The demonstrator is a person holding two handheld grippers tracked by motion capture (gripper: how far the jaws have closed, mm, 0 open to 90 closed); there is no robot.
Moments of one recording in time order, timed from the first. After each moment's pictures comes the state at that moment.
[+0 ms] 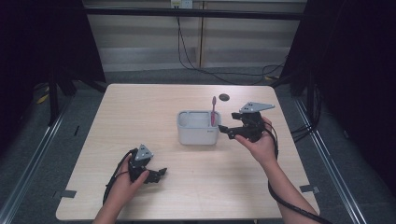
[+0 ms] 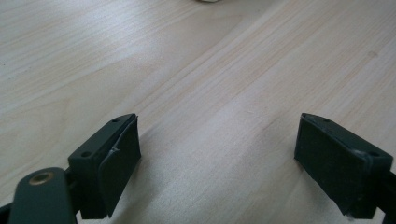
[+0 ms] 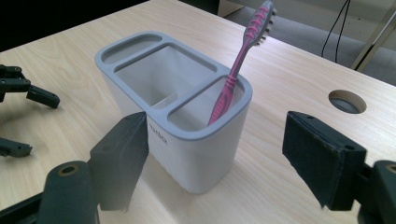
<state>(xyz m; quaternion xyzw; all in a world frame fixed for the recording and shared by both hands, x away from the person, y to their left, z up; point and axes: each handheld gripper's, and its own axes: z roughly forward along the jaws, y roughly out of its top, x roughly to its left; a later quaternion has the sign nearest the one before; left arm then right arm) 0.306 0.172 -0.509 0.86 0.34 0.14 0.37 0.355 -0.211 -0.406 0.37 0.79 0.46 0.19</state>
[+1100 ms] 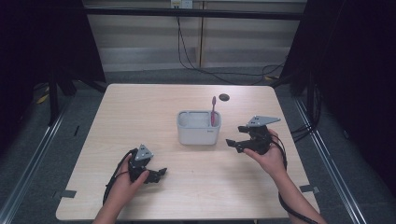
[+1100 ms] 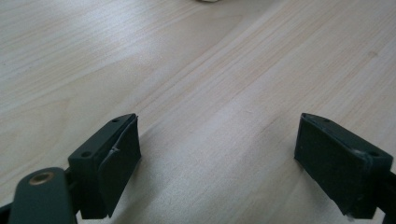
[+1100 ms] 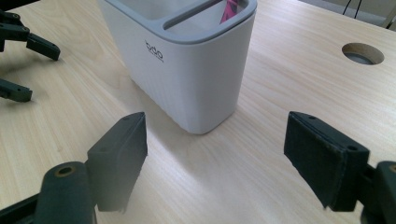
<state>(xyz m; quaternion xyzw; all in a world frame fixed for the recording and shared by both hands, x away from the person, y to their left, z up) 0.306 0.172 -0.509 0.86 0.34 0.14 0.37 0.336 -0.237 -0.443 0.37 0.80 0.44 0.16</state>
